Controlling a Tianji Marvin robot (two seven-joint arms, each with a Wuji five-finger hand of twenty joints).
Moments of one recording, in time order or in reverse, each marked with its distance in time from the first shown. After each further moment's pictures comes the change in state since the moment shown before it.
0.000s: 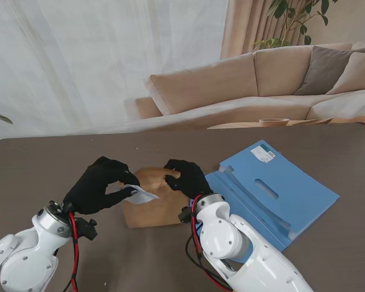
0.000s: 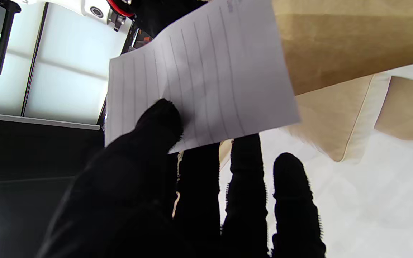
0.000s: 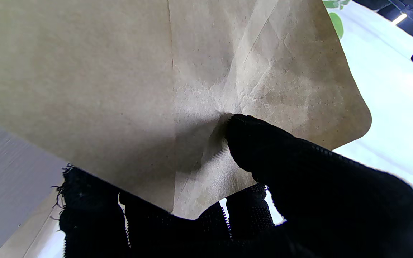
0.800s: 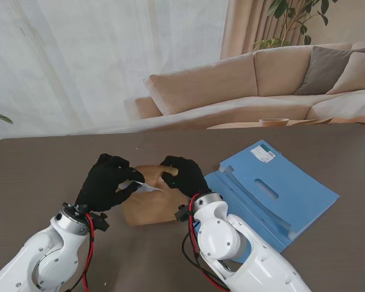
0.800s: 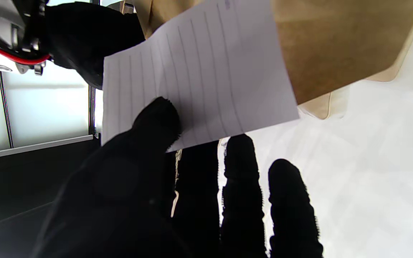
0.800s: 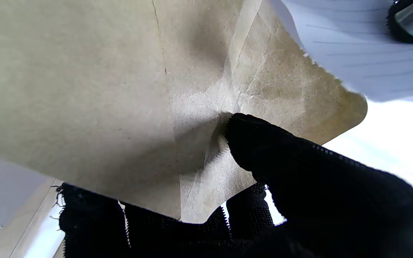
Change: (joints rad) left arm -0.103 -0.022 0.132 0.175 0.406 0.073 0.403; right arm -0.002 -0.009 -0.007 -0.024 0.006 -0.012 -0.026; left_hand -0.026 -0.023 0.042 -0.019 0.011 -0.020 0.011 -0.031 0.021 -0.011 -0.016 0.000 -0.038 -0.051 0.227 0.216 -0.010 -0.041 0.188 0.118; right_hand 0.000 -0.006 0.000 0.000 0.000 0.000 0.001 0.000 0.000 0.002 0.000 0.000 0.000 0.002 0.001 0.000 0.014 0.001 0.012 0.002
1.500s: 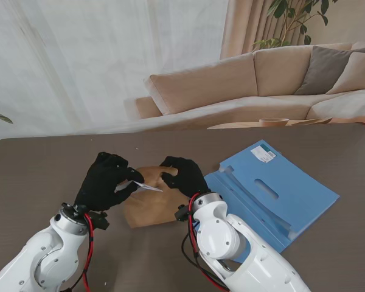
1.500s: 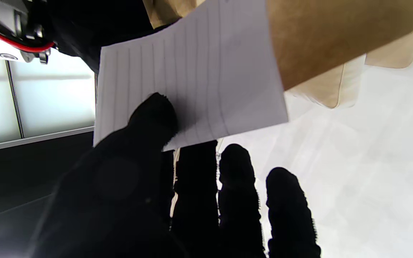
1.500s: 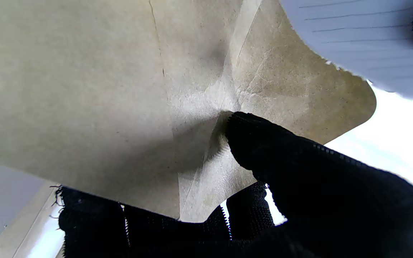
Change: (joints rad) left arm -0.017 0.000 0.008 0.032 0.020 -0.038 0.074; right arm 0.004 -0.002 -0.003 0.004 0.000 0.013 0.000; left_hand -0.023 -0.026 0.009 -0.004 0.022 -0.028 0.001 -0.002 -0.012 -0.020 0.107 0.113 -0.039 -0.052 0.148 0.153 -0.040 -0.036 0.023 0.153; right_hand 0.000 -0.012 0.001 0.000 0.022 0.000 0.000 0.000 0.000 0.006 0.000 0.000 0.007 0.011 0.024 0.000 0.018 0.002 0.013 0.020
